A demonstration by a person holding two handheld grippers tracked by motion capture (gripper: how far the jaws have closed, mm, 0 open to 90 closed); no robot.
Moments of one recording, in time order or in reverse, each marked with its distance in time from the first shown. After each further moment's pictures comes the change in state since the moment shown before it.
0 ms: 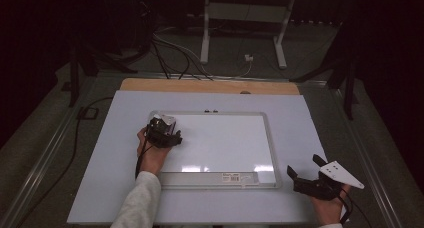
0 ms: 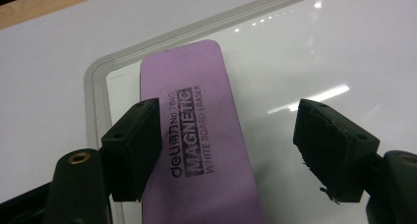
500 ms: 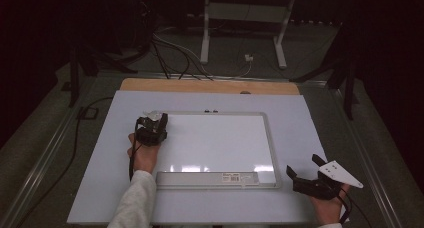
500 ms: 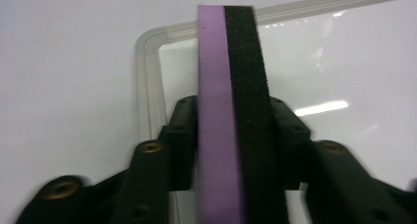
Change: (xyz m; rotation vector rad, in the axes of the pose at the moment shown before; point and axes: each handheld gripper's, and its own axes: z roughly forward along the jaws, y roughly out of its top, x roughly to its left) left arm 0.030 -0.010 0.001 0.018 0.047 -0.173; right arm 0.001 0.000 0.002 0.005 0.004 -0.005
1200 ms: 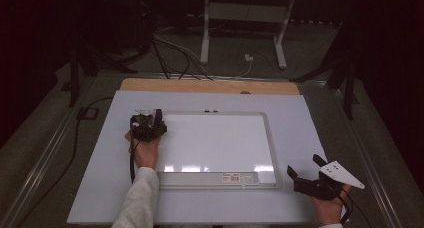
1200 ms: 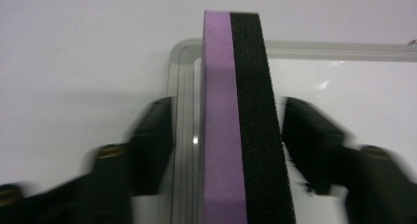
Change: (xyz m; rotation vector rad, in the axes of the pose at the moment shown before) left arm 0.013 0.006 0.006 -0.063 0.041 -0.166; right arm -0.001 0.000 -0.002 -0.006 -0.002 0.004
